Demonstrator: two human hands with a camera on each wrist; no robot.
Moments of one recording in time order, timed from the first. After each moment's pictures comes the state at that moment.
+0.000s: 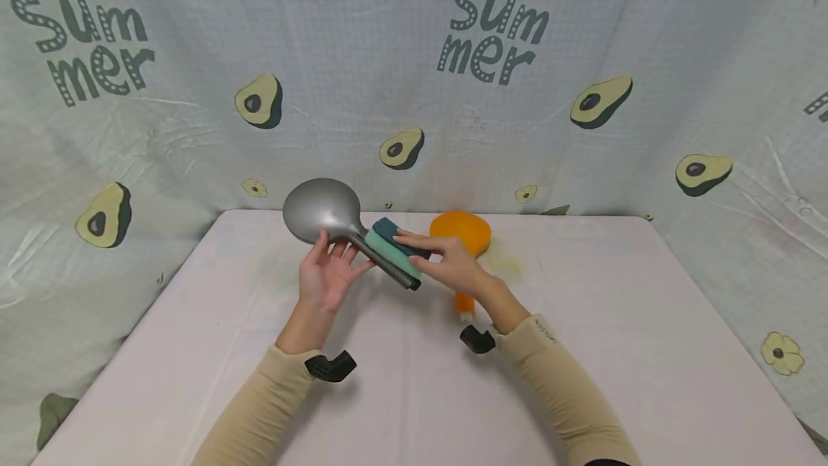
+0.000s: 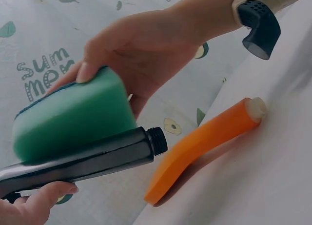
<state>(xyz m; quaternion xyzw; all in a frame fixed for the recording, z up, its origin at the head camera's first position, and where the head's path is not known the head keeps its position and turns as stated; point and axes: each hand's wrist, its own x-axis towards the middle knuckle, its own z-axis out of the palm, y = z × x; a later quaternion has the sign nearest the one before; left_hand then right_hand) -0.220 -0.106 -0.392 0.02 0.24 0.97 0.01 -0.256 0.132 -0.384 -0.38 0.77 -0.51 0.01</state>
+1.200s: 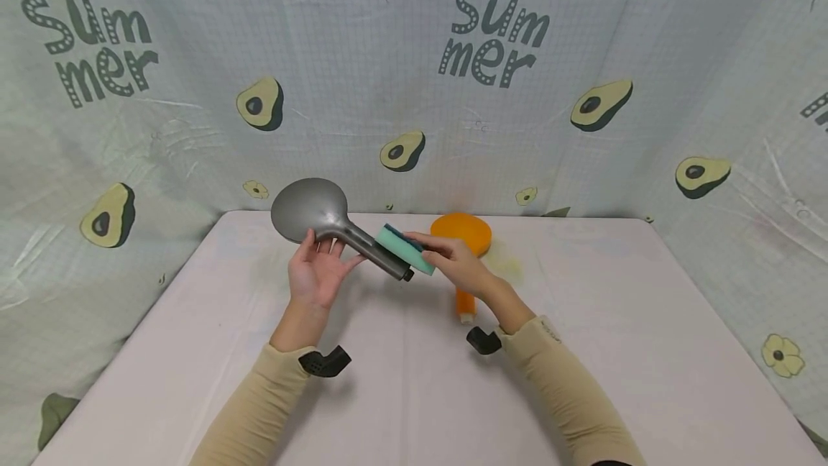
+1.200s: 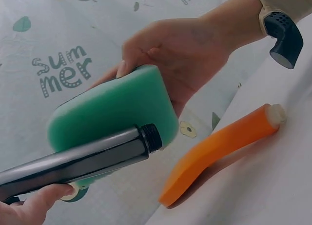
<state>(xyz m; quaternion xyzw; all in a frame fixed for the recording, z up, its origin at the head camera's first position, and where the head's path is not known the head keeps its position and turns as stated) -0.223 -0.115 -0.389 0.03 0.16 0.99 -0.03 -0.256 0.138 -0.386 -0.33 0.76 -0.55 0.07</state>
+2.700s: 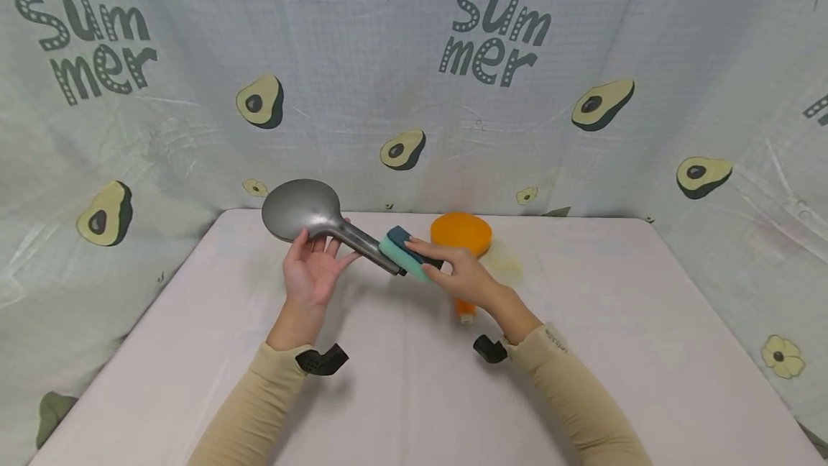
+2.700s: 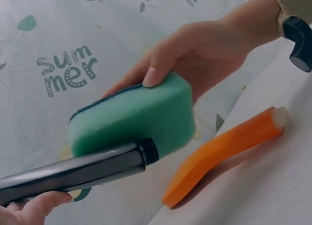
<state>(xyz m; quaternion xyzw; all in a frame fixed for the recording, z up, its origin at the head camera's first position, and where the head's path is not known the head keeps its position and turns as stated) -0.223 -0.120 -0.383 -0.01 0.14 0.99 -0.05 -0.251 0.148 -0.397 -0.39 0.80 -0.46 -0.01</state>
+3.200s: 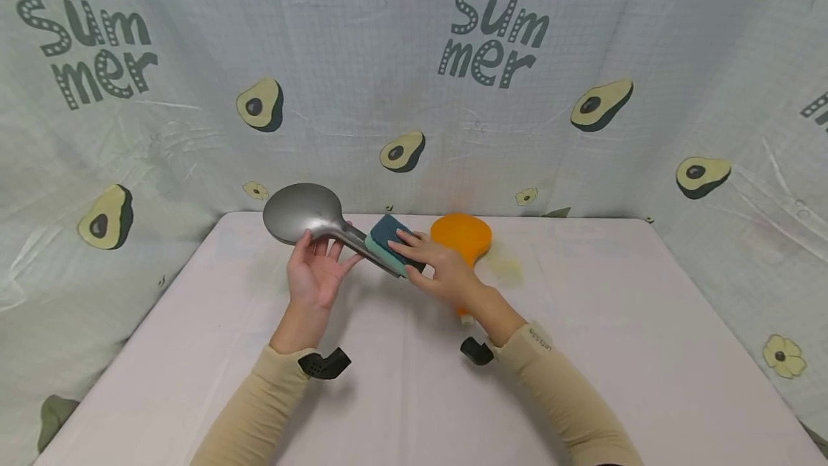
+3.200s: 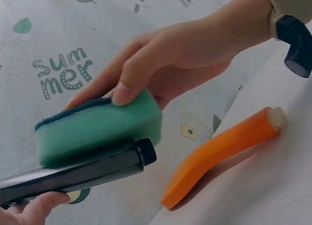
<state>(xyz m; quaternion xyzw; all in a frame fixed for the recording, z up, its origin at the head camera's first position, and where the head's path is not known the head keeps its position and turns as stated) -0.222 -0.115 -0.385 -0.01 0.17 0.98 -0.06 -0.249 0.123 -0.393 -0.45 0.80 -0.37 -0.13</state>
